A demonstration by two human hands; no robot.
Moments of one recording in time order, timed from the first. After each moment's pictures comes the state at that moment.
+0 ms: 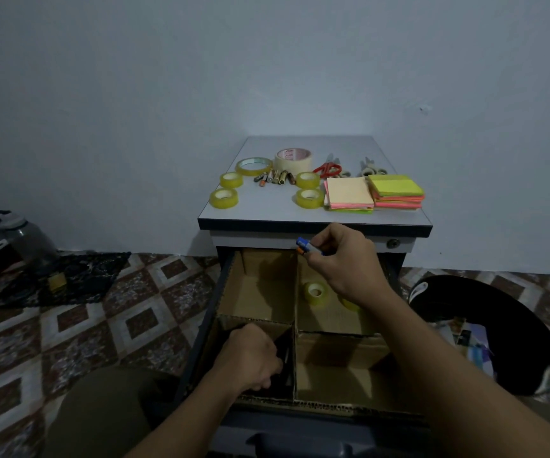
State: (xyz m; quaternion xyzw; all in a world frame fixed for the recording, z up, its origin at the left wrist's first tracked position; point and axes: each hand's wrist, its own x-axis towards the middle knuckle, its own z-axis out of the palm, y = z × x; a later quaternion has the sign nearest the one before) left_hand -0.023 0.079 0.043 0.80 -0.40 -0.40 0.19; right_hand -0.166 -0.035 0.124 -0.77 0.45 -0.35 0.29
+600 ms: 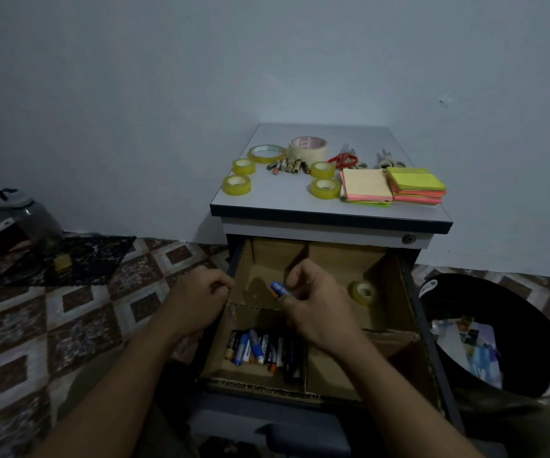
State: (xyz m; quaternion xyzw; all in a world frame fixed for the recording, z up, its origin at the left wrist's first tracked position) left_hand 0.079 0.083 0.067 0.78 -0.54 -0.17 0.26; right_hand -0.132 0.029 0.087 -0.75 0.45 -0.27 0.41
